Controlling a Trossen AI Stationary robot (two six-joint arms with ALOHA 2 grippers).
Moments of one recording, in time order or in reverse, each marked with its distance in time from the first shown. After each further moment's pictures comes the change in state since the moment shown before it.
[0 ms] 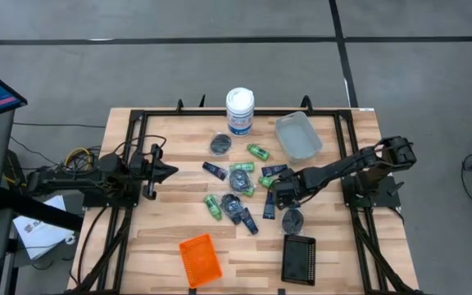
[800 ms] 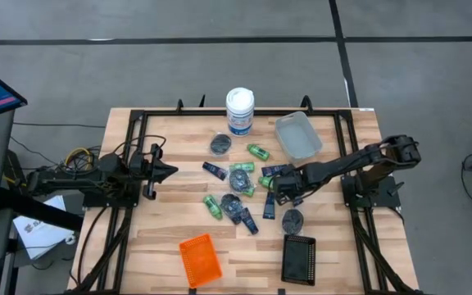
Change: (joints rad) left arm 0.000 0.004 0.000 0.016 0.000 0.000; right arm -0.033 -0.076 -0.005 -0.013 0.005 -0.017
